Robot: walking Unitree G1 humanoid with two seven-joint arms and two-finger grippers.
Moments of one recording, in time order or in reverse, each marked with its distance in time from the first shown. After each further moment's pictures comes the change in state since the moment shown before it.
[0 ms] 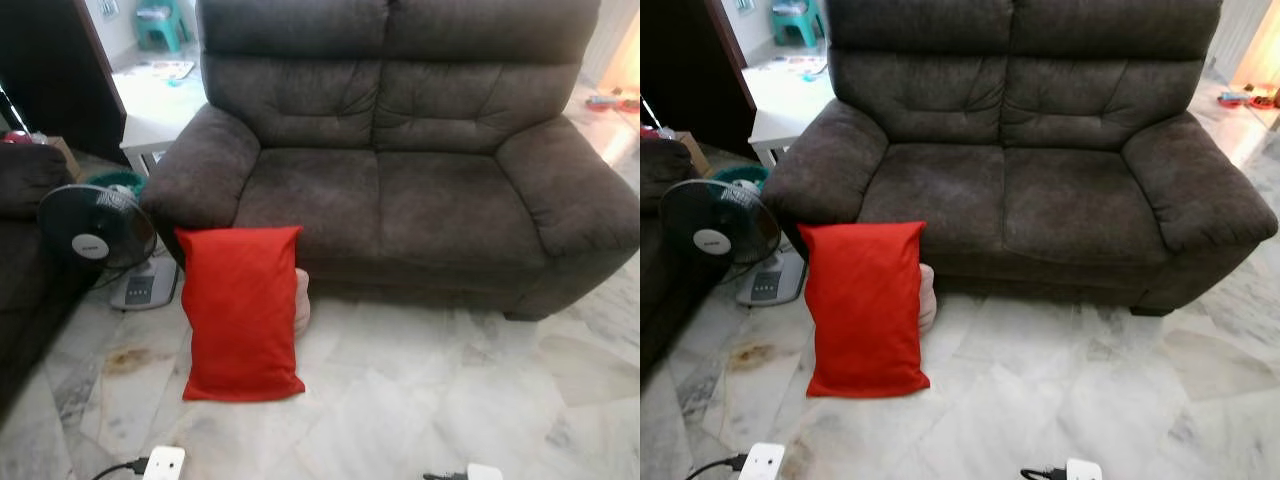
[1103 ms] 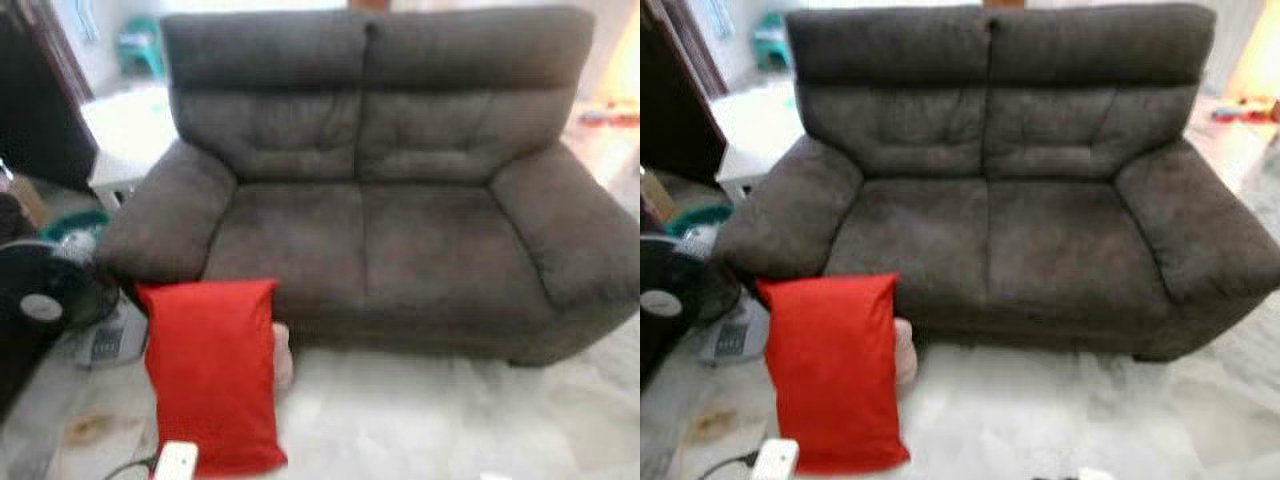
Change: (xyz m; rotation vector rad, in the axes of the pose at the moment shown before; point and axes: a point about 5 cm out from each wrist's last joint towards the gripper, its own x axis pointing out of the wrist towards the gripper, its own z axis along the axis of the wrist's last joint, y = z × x) left arm 0.001 -0.011 0.003 -0.023 -0.009 -0.032; right arm -0.002 -0.013 -0.002 -0.007 0.009 -0.028
